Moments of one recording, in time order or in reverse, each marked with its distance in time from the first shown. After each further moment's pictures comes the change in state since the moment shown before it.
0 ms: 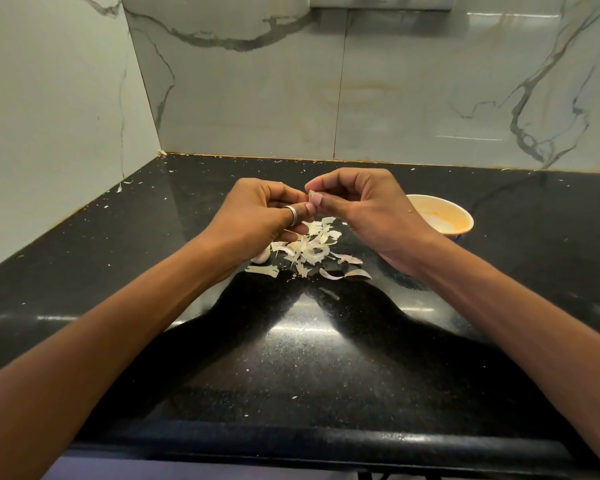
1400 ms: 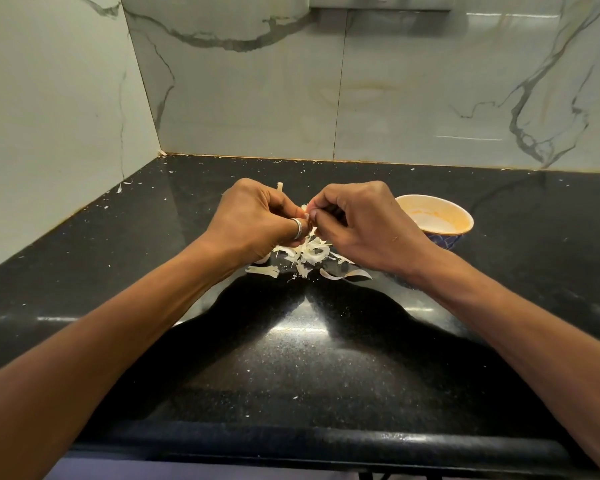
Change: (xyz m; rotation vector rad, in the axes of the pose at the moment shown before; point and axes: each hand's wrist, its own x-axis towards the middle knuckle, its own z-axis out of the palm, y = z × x) left_hand 0.000 -0.005 -0.003 0.176 0.063 0.074; right_hand -0.009 0.002 -0.002 -0.655 -0.042 -0.432
